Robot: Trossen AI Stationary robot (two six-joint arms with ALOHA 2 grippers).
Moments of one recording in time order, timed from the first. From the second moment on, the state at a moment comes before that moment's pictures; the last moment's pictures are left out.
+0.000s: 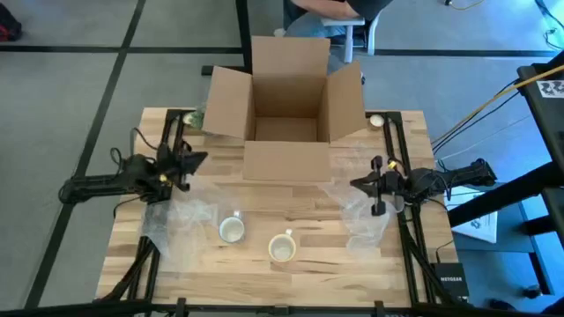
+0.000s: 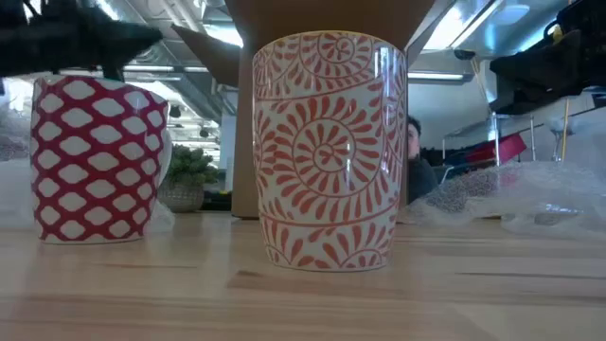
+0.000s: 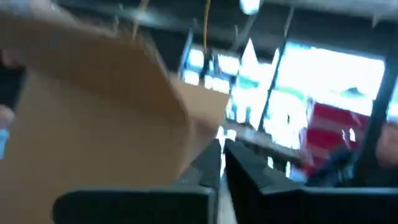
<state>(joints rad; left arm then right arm) 0.11 0.02 0.07 0.35 -0.18 -0.18 0.27 0.00 0.01 0.06 0.34 -0.03</state>
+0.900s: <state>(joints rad) 0.00 1.07 1.09 -1.29 0.04 -0.52 0.27 0.00 0.01 0.06 0.35 0.09</state>
